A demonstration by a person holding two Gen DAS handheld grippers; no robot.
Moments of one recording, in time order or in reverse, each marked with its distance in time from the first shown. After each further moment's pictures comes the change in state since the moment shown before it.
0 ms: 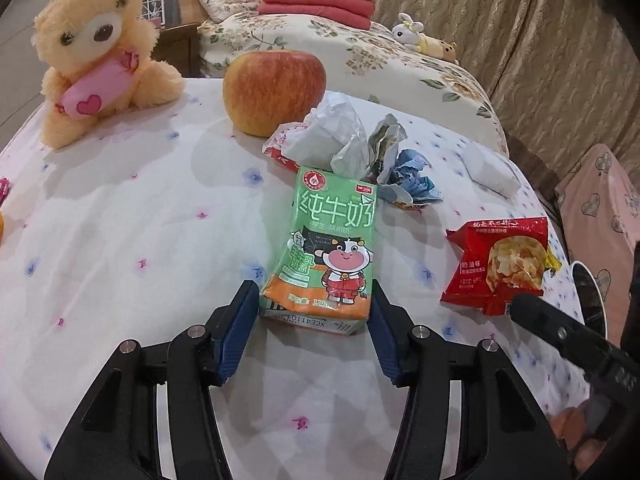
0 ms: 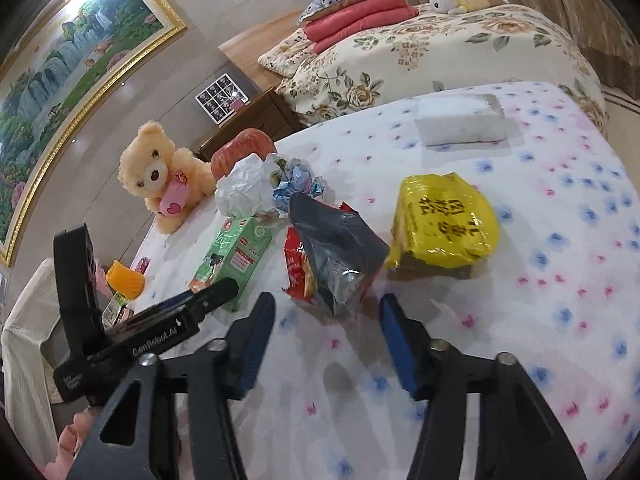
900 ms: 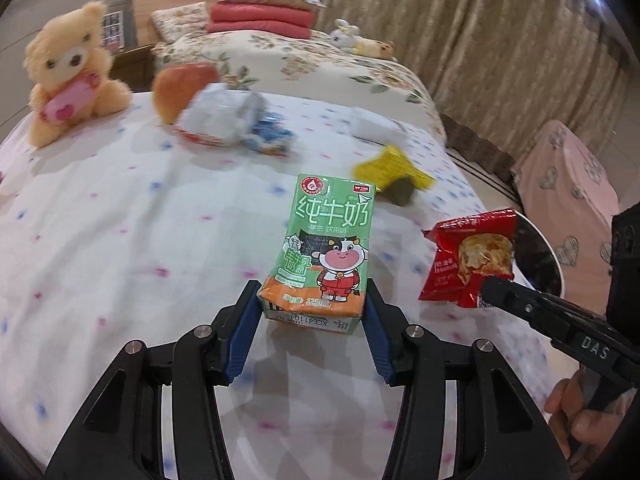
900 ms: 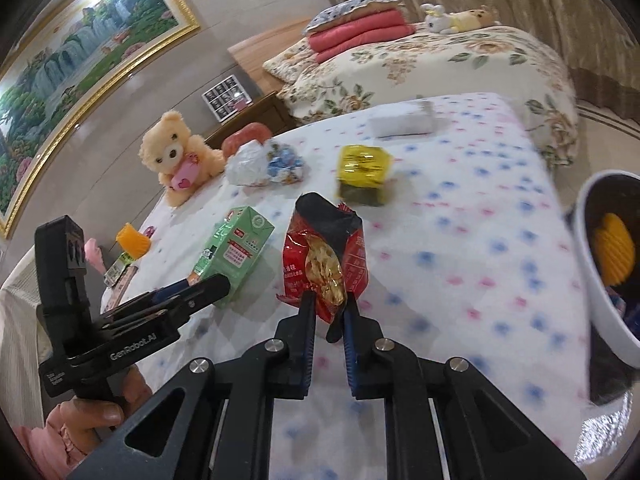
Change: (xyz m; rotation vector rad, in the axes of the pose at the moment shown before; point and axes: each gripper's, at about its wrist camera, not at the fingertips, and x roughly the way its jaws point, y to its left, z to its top) left arm -0.066 -0.086 -0.076 0.102 -0.045 -0.134; right arm -0.104 -0.030 -0.062 -0.063 -0.043 -0.066
